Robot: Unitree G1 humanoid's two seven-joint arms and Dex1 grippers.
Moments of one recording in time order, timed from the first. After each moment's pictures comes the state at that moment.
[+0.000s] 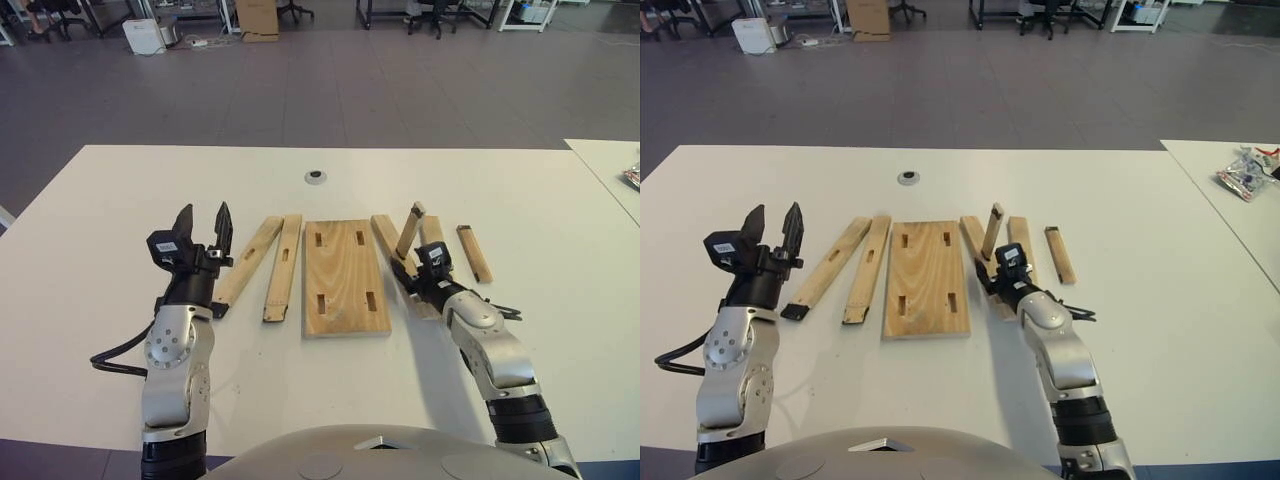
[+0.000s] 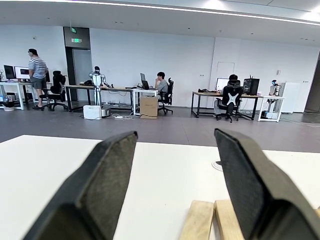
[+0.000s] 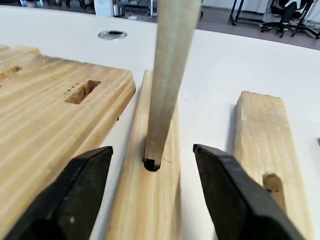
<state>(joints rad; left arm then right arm) 0.20 0.08 0.12 -0.45 -0.20 0.04 -0.10 0.01 -0.23 0.10 -0.20 0.09 0.54 0.24</state>
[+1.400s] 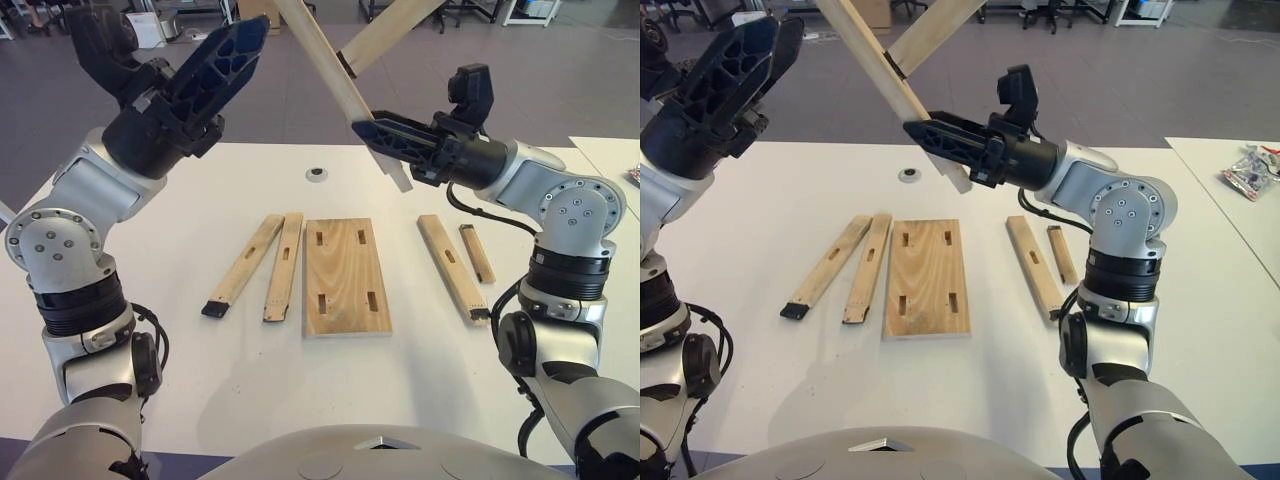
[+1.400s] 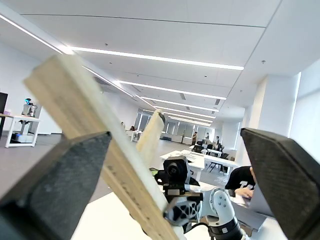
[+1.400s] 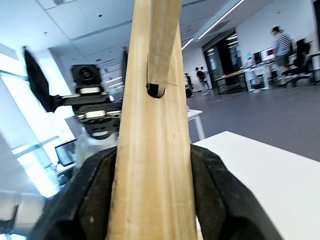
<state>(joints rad) -0.61 0.56 0.33 -0.27 -1.56 0.80 -0.44 -0.75 -0.33 -0.23 -0.14 1.04 1.15 0.77</state>
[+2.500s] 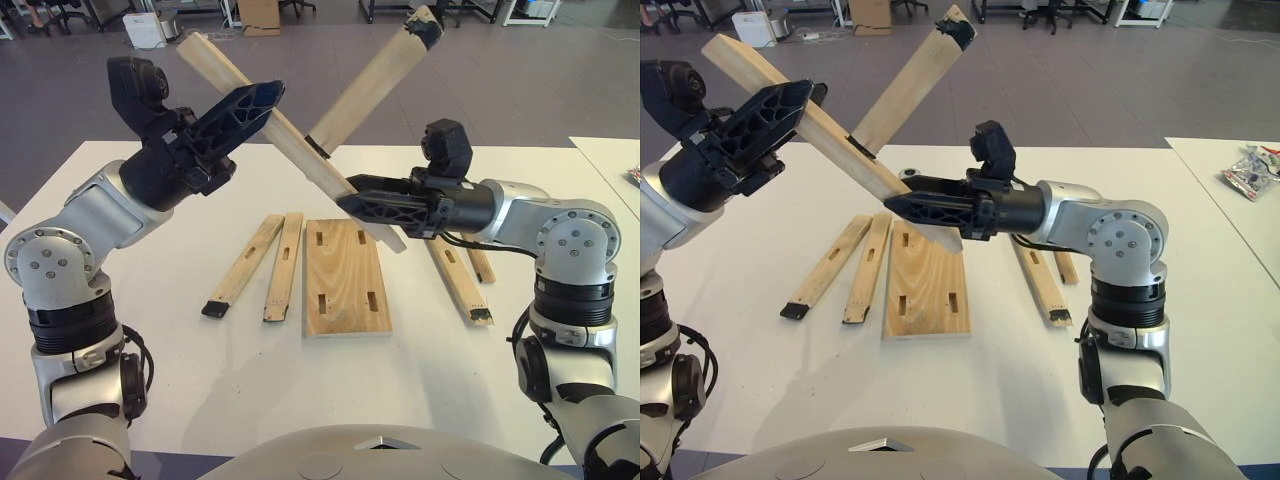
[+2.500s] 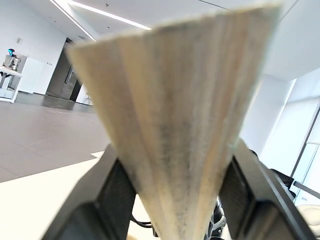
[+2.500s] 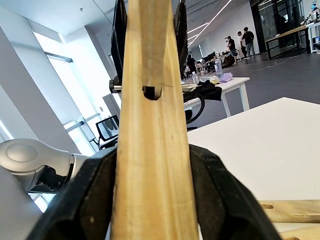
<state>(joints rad) -0.48 0.61 0.30 -0.29 -1.64 0.87 -0.42 -0.62 -0.41 -0.09 -0.24 1.17 1.15 0.78</state>
